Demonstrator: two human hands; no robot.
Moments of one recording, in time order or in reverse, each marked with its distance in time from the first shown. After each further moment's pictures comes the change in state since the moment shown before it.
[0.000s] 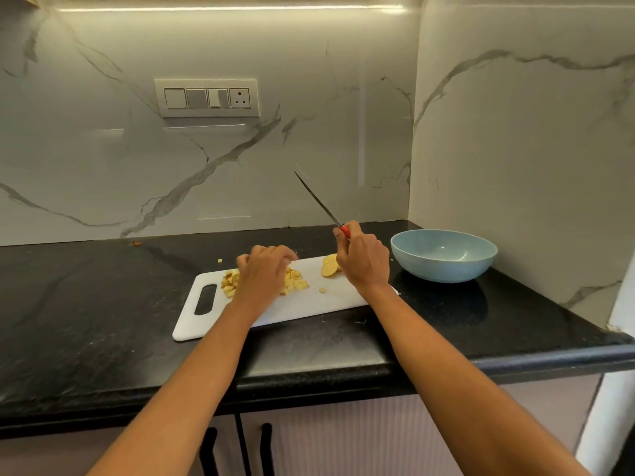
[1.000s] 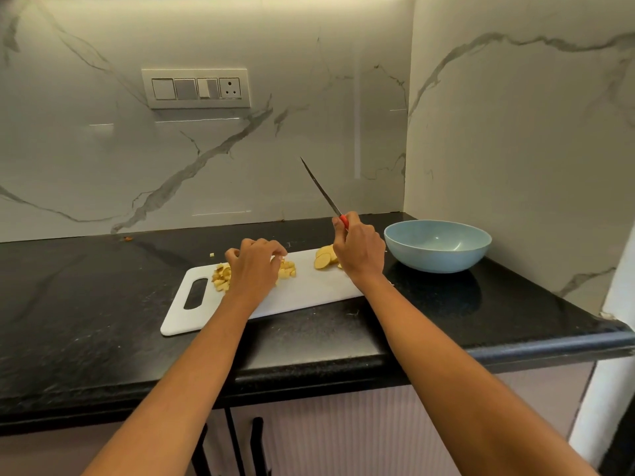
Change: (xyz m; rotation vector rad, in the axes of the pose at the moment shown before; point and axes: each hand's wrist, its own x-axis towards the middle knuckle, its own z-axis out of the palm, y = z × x) left_hand 0.002 0.009 0.001 0.102 -0.033 -0.110; right_hand 0.003 0.004 0.003 0.088 0.001 0.099
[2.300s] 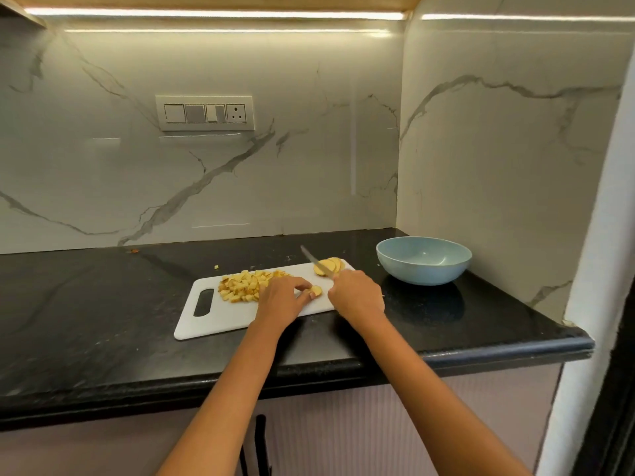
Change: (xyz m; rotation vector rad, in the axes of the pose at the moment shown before) left_hand -0.031 0.028 0.008 -0.244 -0.199 -0.027; right_hand -0.054 -0.030 -0.049 -0.229 -0.434 0.116
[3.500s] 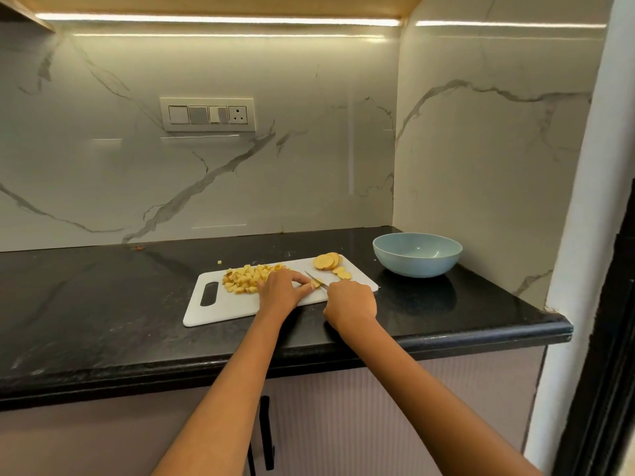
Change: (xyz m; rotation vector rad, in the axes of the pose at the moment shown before) left_hand -0.004 0.003 0.000 -0.032 0.028 -0.092; right_hand -0.048 -0.015 -0.011 -0.336 -0.081 -0.142
